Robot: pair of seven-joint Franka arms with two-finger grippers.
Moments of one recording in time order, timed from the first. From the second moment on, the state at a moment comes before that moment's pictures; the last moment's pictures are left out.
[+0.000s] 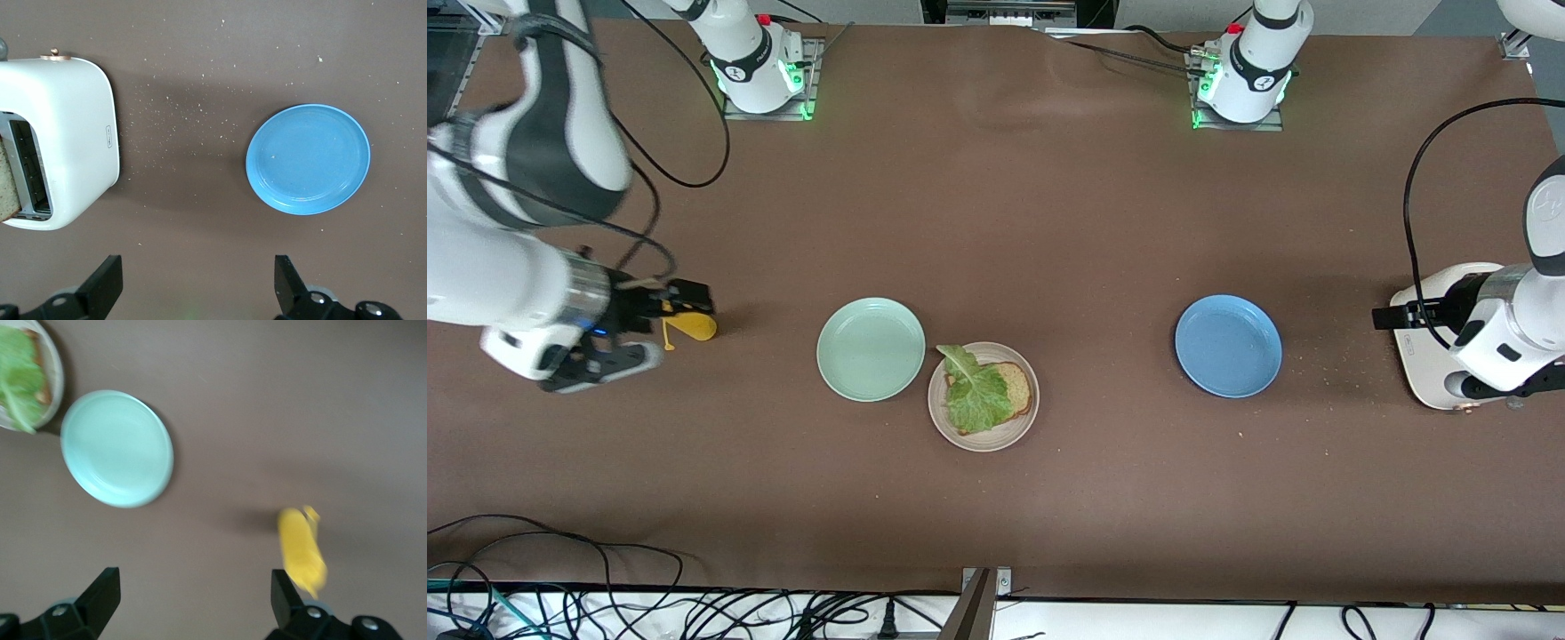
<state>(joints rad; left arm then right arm) 0.09 0.48 -0.08 -1.23 0.09 1.40 -0.13 0.09 0.40 -0.03 -1.33 0.10 1.54 -0.19</state>
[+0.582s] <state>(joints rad) 0.09 0.48 -0.08 -1.23 0.09 1.40 -0.13 0.09 0.33 -0.33 -1.60 0.24 1.64 -0.83</state>
